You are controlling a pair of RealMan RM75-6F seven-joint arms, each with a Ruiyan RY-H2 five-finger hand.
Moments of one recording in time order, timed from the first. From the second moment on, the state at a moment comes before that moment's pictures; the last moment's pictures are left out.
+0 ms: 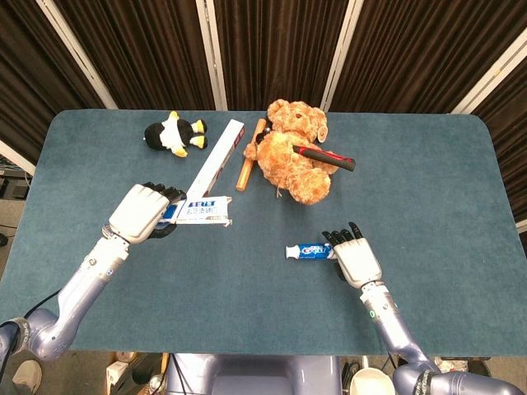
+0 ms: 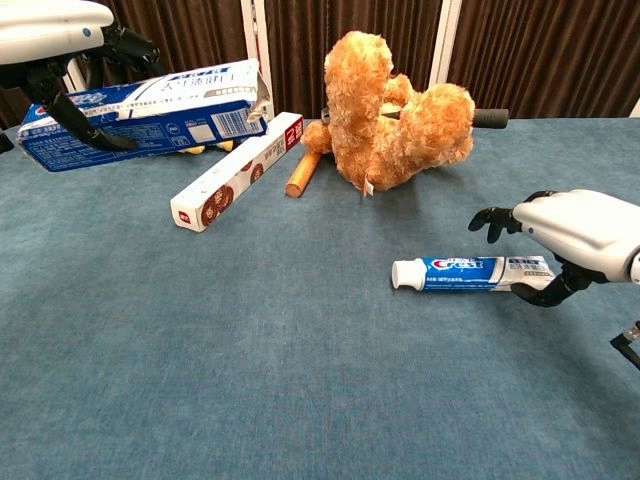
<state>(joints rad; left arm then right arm) -0.69 -1.23 -0.21 -1.72 1.32 1.05 0.35 0.50 -1.54 0.13 -1.55 -1.20 1.06 -0.61</state>
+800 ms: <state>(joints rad) -0.70 -1.24 -0.19 -1.72 1.33 1.06 0.33 0.49 -1.57 0.09 -1.43 -1.27 1.13 -0.54</state>
